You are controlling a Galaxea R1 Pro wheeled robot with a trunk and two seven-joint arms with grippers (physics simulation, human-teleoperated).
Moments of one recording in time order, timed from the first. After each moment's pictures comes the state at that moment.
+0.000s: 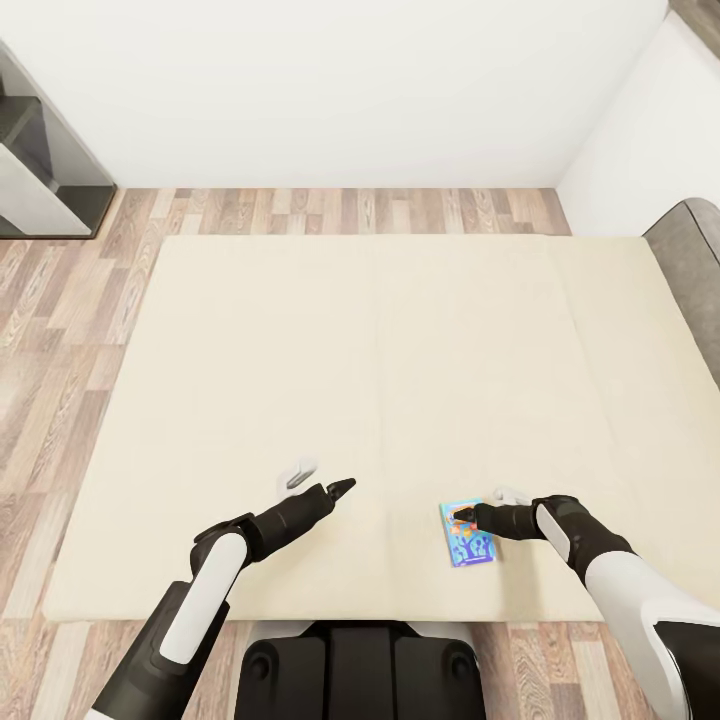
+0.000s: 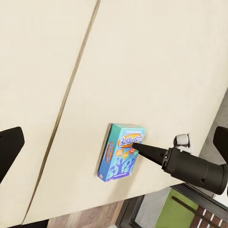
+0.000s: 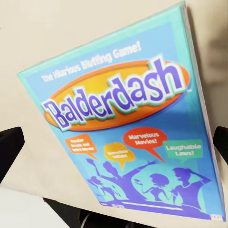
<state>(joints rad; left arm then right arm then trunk) -0.41 -0.03 -0.23 -1.44 0.99 0.66 0.15 -0.89 -0.19 -0.03 -0.34 -0.16 0.61 0.49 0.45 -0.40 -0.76</state>
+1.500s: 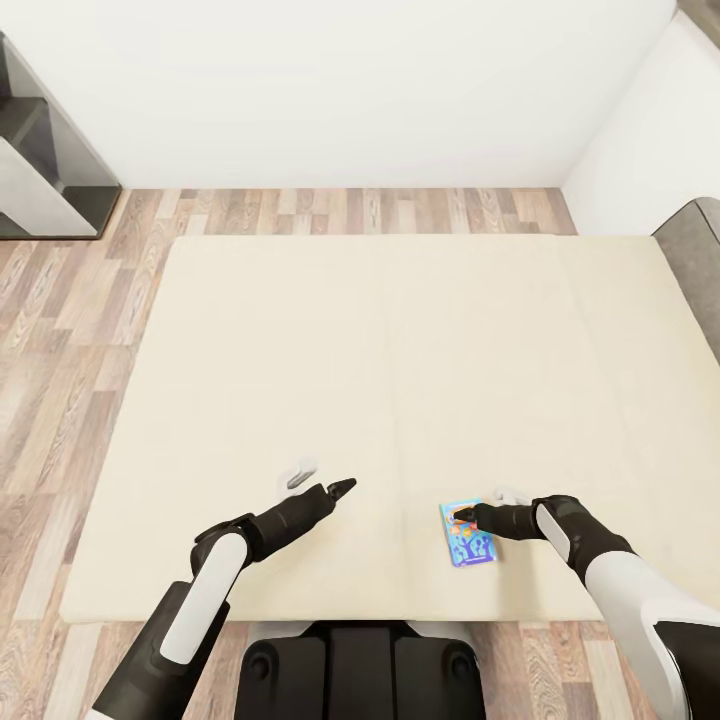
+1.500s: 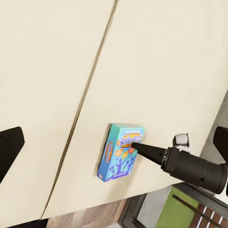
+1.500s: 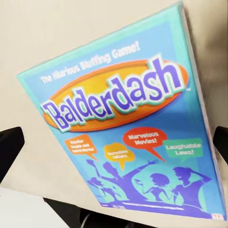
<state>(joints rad) -0.41 -0.03 -0.23 -1.44 0.99 0.66 0.14 -0.89 -0.19 -0.03 -0.34 -0.16 0.61 0.49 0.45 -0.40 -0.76</state>
